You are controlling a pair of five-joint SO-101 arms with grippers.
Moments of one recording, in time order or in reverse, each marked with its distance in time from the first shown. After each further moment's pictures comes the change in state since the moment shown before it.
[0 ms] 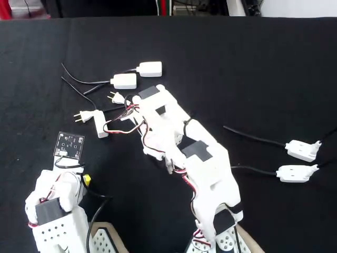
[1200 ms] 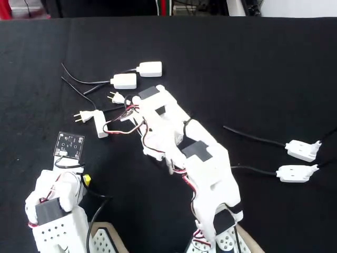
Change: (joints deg) left arm 0.0 0.0 0.0 0.0 -0.1; right arm -0.4 0.0 0.3 0.0 -0.2
